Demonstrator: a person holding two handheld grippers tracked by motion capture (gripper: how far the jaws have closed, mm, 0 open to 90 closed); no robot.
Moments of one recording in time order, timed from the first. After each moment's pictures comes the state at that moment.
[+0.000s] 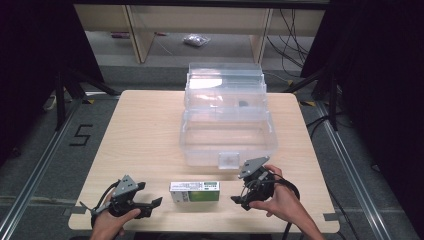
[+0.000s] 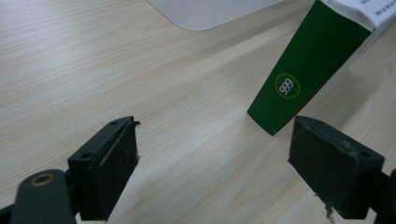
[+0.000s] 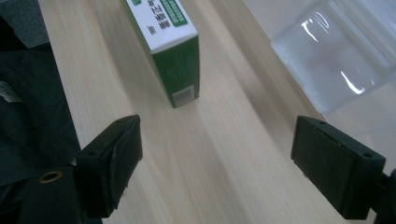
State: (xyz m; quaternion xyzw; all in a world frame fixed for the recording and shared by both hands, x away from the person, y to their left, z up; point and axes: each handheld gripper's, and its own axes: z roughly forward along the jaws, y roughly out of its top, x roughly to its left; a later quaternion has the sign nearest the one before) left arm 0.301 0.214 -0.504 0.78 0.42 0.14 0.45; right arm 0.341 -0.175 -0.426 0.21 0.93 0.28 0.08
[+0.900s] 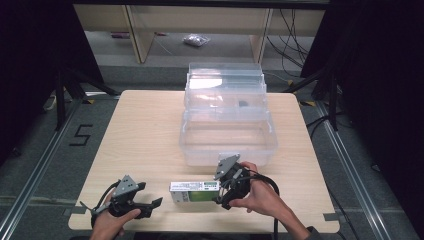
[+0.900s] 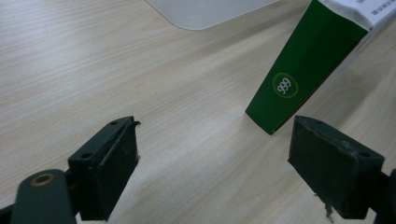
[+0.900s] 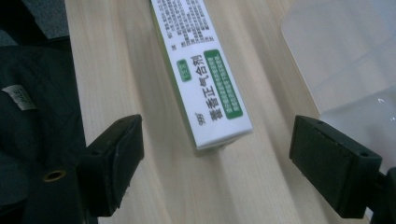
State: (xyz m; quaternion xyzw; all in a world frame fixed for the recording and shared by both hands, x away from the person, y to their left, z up) left arm 0.301 0.213 -0.504 0.78 0.41 0.13 0.45; right arm 0.350 -0.119 -0.424 0.14 0.95 0.26 0.07
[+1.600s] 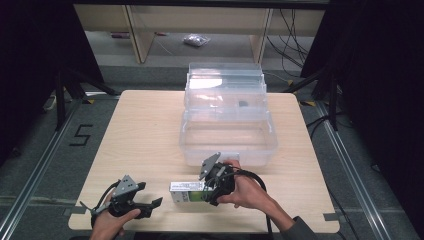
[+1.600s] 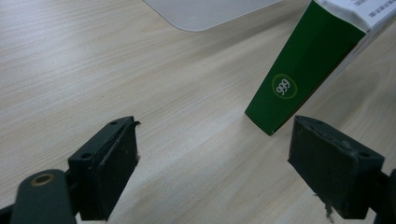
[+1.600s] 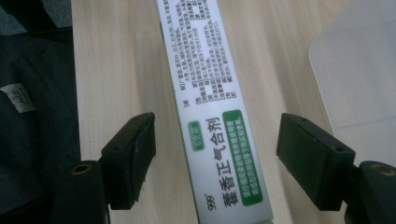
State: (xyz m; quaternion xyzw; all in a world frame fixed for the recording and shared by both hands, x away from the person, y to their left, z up) left arm 0.301 0.213 -0.504 0.78 0.41 0.14 0.45; right arm 0.360 -0.082 -0.431 0.10 0.97 0.23 0.05
